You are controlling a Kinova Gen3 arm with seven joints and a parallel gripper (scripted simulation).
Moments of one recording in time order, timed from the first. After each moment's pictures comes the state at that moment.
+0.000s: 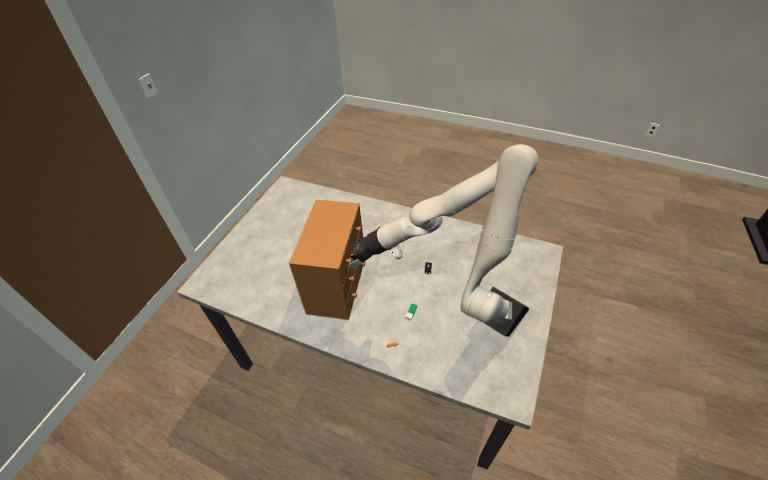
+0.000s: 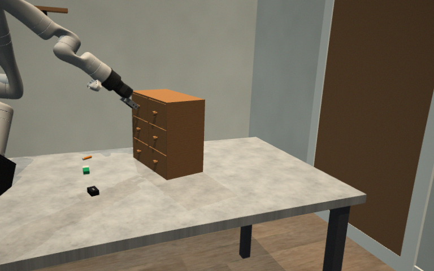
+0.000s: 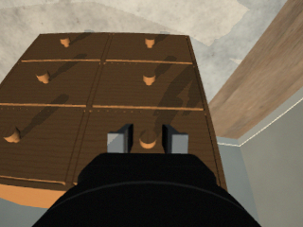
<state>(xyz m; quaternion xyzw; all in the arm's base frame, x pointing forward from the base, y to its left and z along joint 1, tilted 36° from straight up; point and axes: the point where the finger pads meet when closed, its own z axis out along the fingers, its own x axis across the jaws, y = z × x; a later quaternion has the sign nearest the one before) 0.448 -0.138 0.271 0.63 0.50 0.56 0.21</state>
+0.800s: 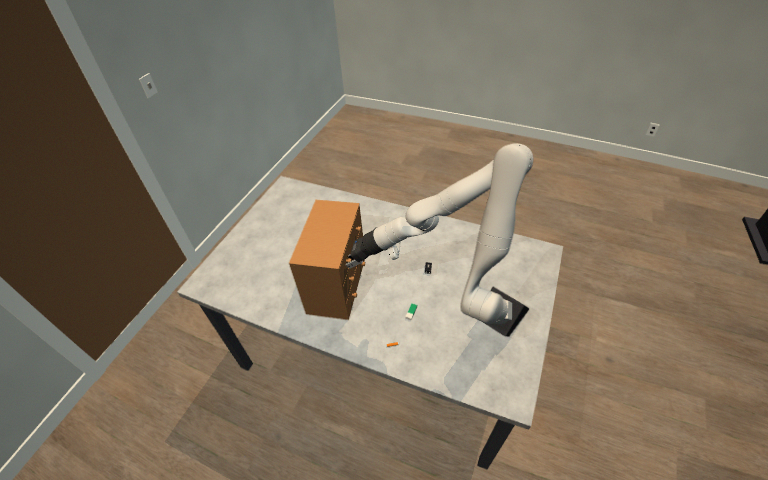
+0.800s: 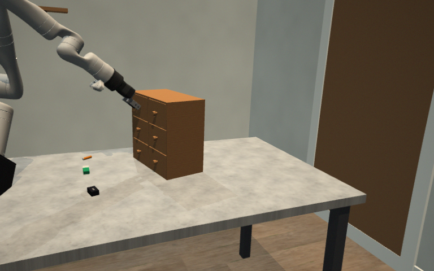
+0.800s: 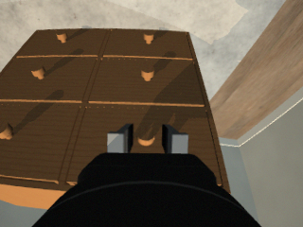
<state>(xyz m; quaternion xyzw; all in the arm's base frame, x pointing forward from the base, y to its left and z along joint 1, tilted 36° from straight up) 0.458 -0.136 0.273 0.62 0.50 0.56 0.21</state>
